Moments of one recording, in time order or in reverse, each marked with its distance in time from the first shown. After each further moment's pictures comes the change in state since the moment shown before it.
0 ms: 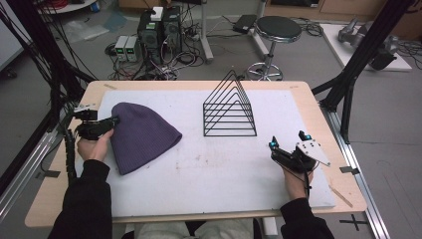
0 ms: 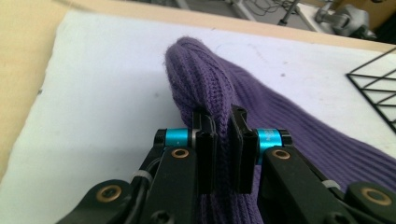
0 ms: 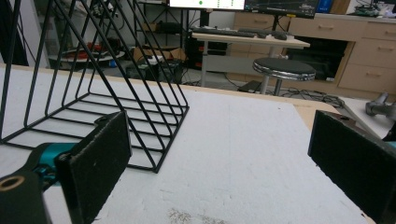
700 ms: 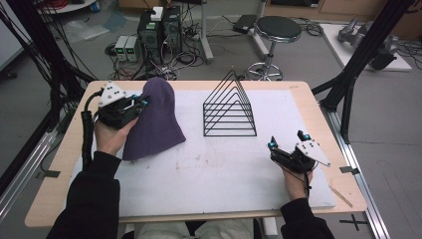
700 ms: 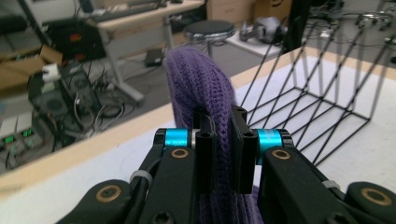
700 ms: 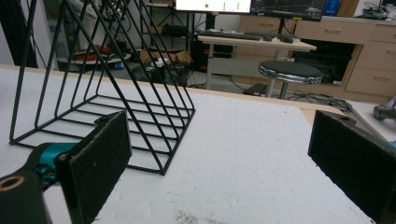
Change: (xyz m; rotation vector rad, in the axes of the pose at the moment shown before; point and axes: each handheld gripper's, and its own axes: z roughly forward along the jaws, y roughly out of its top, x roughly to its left) left arm -0.122 0.056 -0.041 -0.209 -0.224 0.469; right arm 0.002 0.001 -0.001 -0.015 0.027 -0.006
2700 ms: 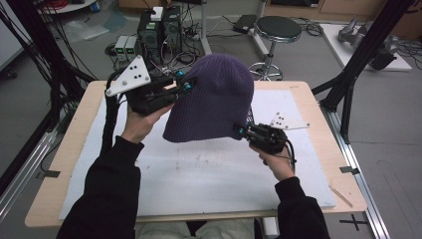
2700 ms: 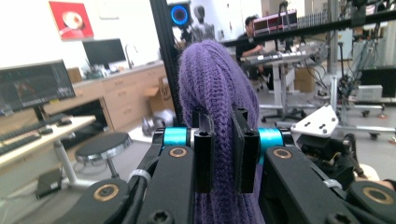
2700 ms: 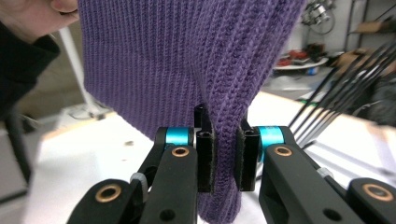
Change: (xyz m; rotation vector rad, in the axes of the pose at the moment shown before) left arm -0.069 0.098 0.006 -0.412 -0.434 0.134; right arm 0.051 0.074 0.047 -0.003 0.816 0.055
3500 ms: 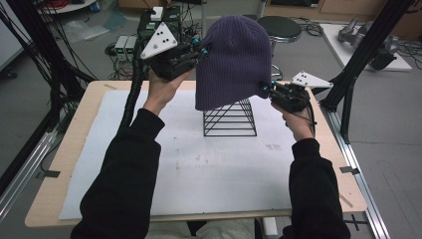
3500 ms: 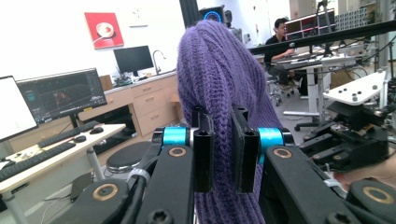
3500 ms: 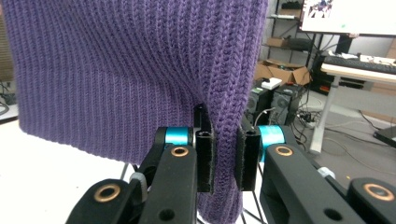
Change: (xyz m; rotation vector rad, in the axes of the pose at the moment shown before) left arm 0.048 0.002 0.072 0.007 0.109 0.015; right arm -0.079 0.070 -0.009 0.037 -0.275 -0.078
